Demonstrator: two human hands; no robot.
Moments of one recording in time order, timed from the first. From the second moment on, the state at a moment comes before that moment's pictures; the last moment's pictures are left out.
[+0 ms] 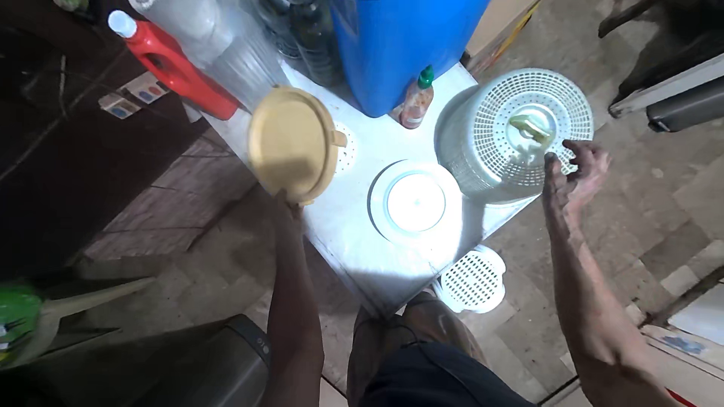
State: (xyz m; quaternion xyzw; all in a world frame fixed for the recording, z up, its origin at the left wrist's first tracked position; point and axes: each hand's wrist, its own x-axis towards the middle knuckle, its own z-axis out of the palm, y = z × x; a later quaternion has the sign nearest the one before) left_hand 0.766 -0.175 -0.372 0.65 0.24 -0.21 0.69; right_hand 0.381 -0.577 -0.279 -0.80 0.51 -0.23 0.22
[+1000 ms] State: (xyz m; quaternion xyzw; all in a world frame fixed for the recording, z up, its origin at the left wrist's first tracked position) left_hand 0.717 0.044 -0.345 0.73 0.26 -0.13 0.62; right_hand 0.778 -0.414 -0.402 -0.69 0.51 0.06 0.51
